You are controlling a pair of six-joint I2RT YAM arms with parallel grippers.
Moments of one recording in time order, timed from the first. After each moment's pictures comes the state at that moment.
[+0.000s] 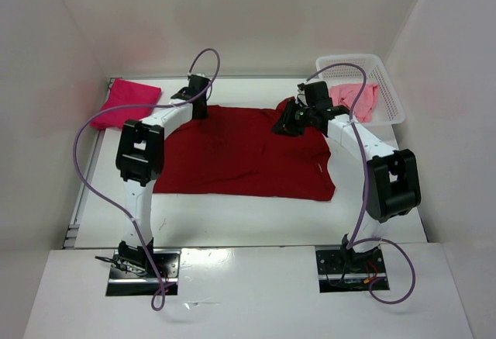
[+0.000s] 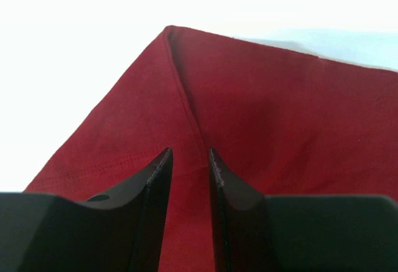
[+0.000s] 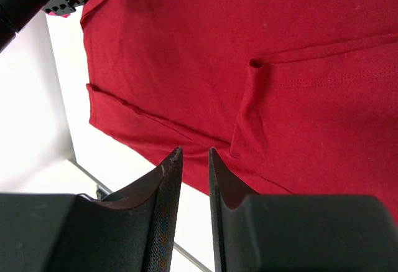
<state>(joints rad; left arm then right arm) -0.26 2.21 1.73 -0.37 -0.32 -0.26 0.28 1.68 1.28 -0.38 -0.42 0.64</state>
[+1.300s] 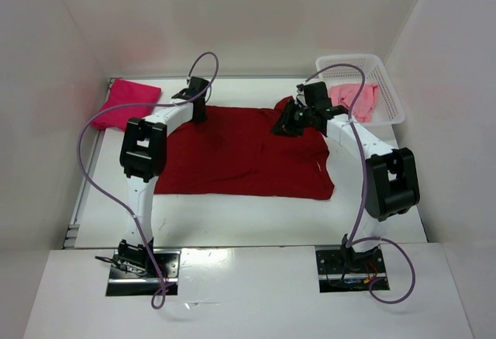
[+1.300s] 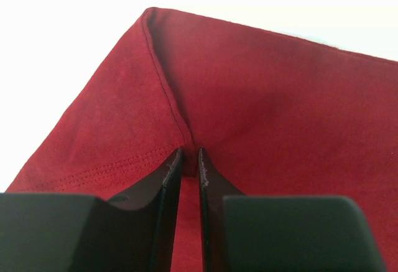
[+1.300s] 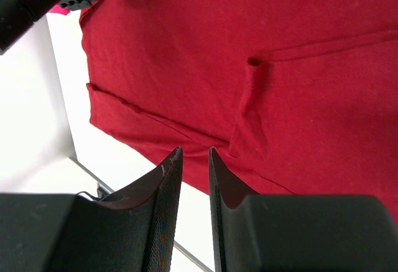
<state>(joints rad) -0.24 2.29 1.78 -0.43 -0.32 -0.28 0.28 1.69 1.28 -0.38 -0.43 0.64</state>
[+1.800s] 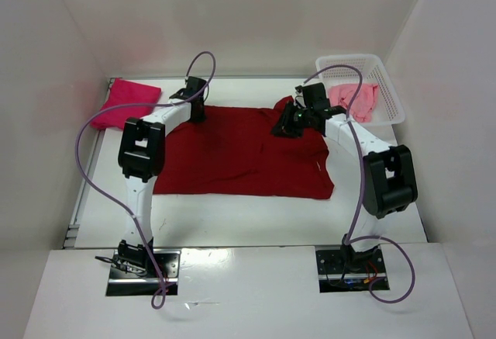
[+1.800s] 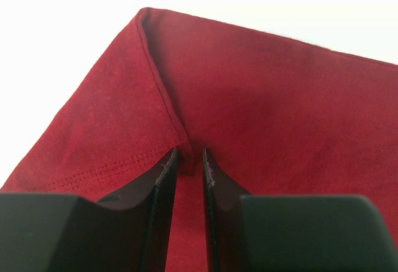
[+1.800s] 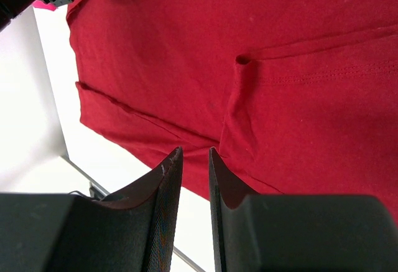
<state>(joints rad) -0.22 2.27 1.77 -0.41 -0.27 -0.30 0.28 1.72 1.28 -0.37 -0.43 0.62</state>
